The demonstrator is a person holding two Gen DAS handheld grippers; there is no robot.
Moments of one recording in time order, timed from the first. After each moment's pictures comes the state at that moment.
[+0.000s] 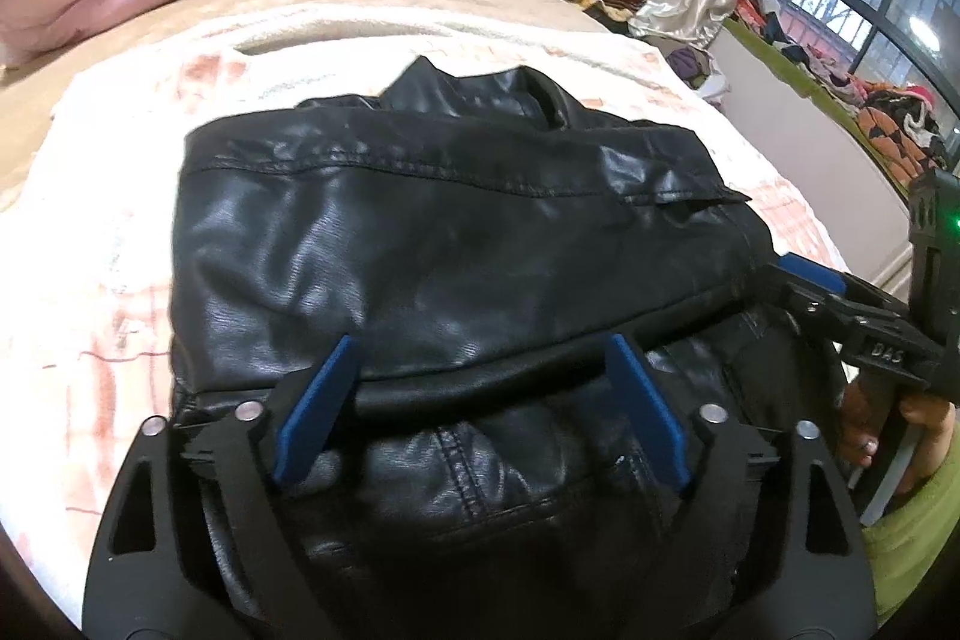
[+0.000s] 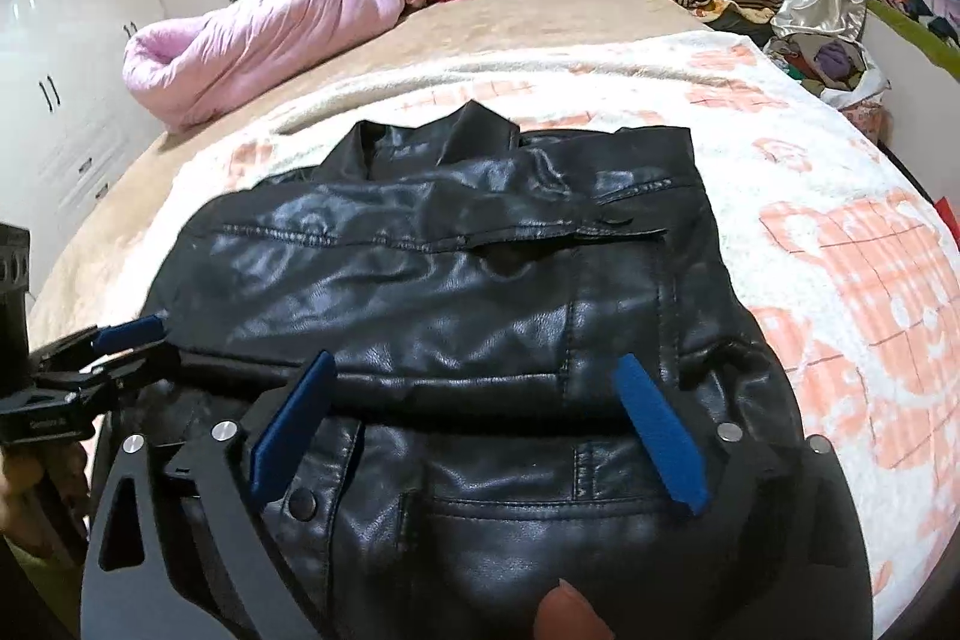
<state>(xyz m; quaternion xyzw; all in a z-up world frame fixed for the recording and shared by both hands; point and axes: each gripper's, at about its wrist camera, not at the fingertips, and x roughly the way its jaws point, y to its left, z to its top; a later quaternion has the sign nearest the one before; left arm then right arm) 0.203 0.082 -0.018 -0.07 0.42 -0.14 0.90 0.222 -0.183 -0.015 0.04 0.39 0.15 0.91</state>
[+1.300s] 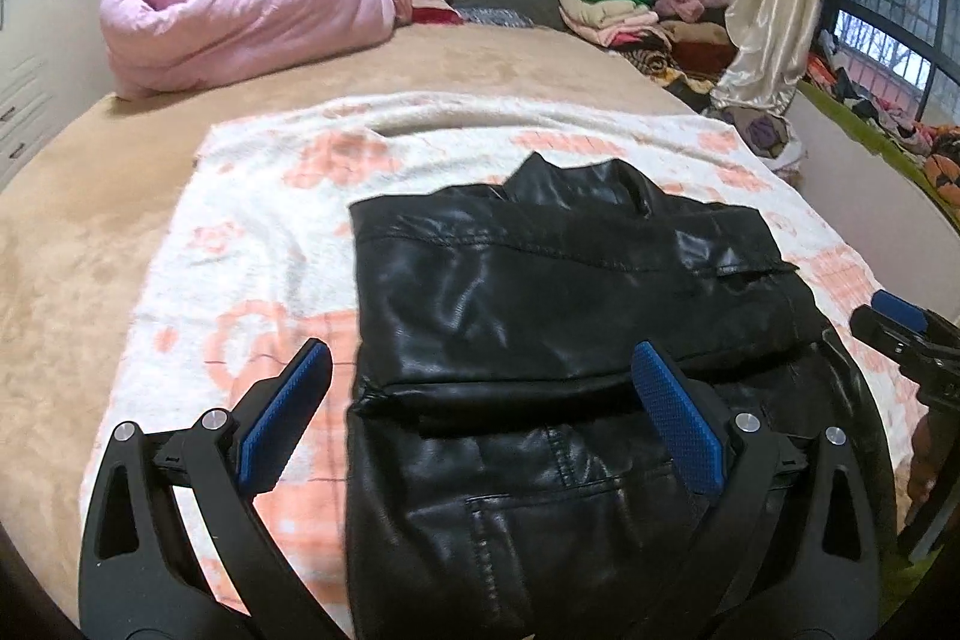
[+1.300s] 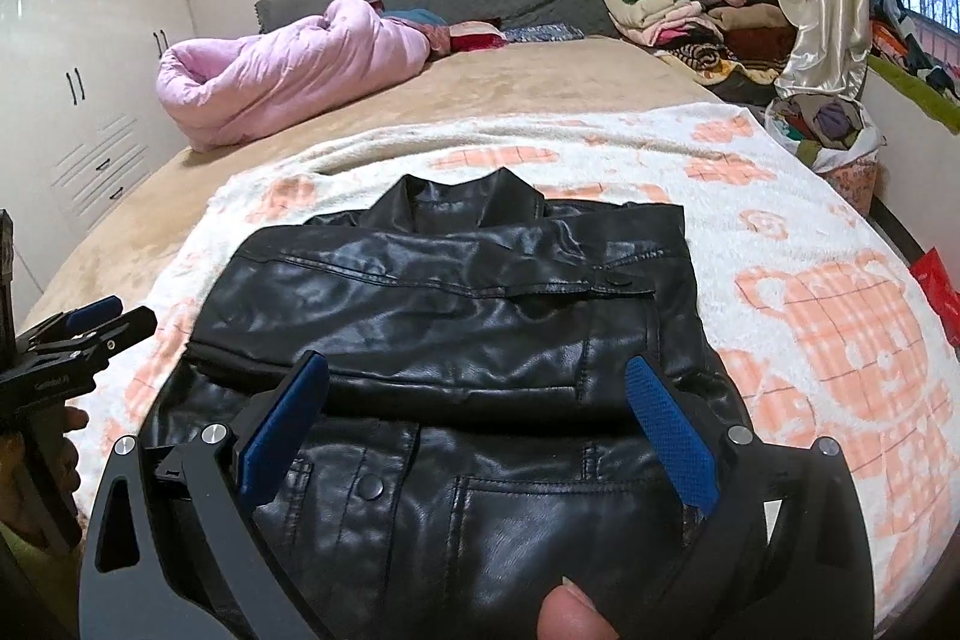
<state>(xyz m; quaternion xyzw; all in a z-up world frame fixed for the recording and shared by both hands) 0.151 0.115 0.034 -0.05 0.34 -0.01 0.94 0.173 -0.168 0.036 0.01 0.33 0.16 0.93</state>
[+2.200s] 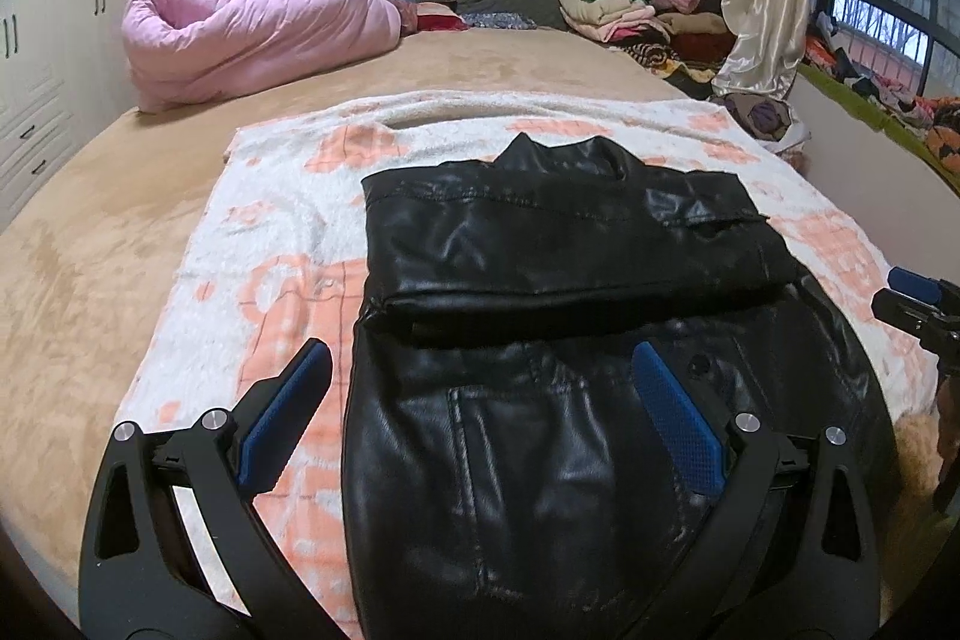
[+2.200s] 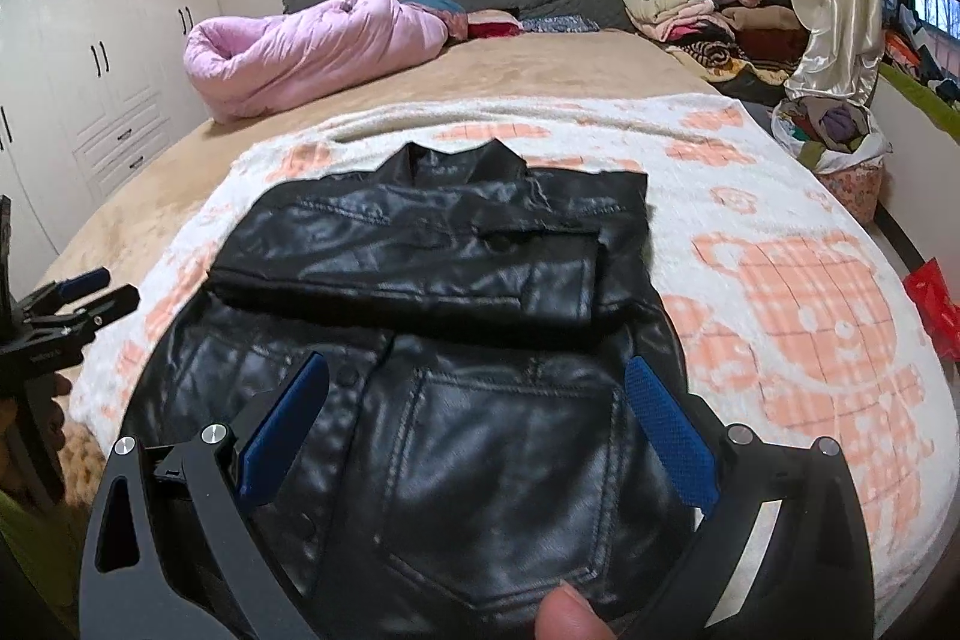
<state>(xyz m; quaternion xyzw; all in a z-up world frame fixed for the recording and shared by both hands) 0.086 0.083 0.034 -0.02 0.34 0.01 0.94 0.120 -0.218 0.034 -0.02 0.35 0.18 0.92</state>
